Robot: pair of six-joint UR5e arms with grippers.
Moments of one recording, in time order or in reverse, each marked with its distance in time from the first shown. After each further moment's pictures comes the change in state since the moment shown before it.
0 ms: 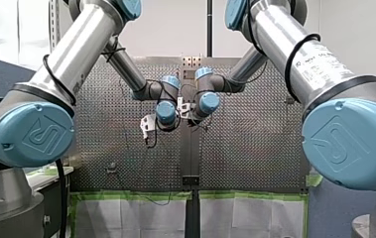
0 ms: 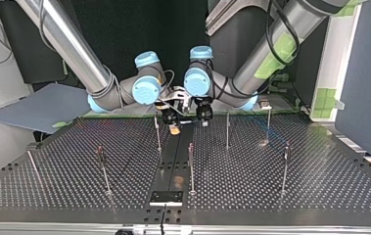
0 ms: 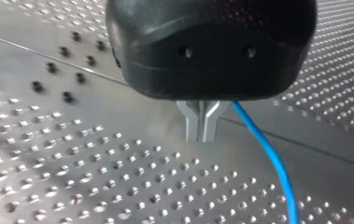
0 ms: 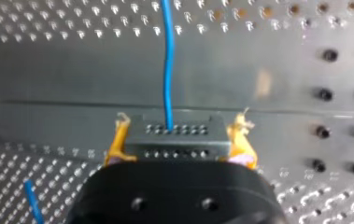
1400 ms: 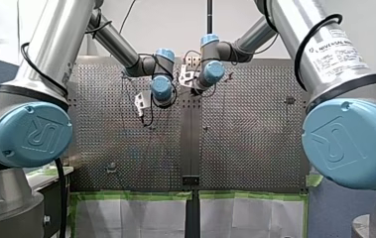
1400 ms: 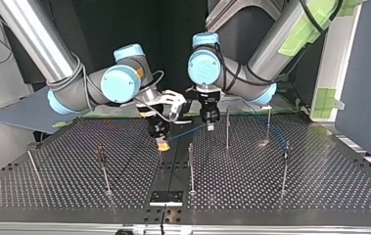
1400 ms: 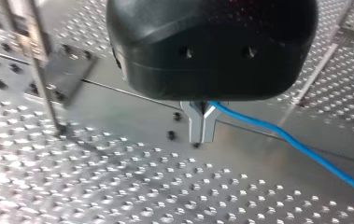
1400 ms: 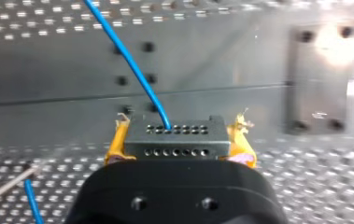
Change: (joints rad) left arm -0.012 0.223 -0.057 -0.049 -0.037 0.007; right arm -0.011 -0.211 0.000 0.055 -0.004 0.027
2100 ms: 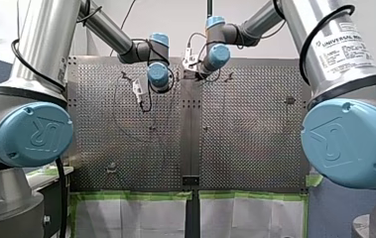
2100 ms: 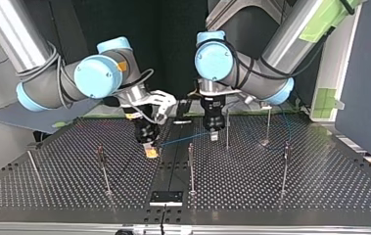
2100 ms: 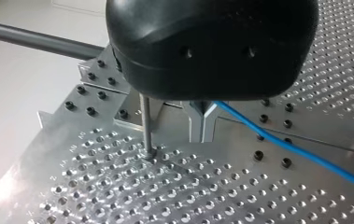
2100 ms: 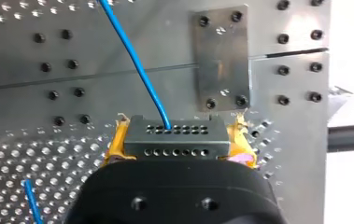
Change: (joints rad) left arm 0.019 0.095 0.007 0.031 0.030 0.017; right arm -0.019 -0.093 0.000 0.031 -0.001 0.003
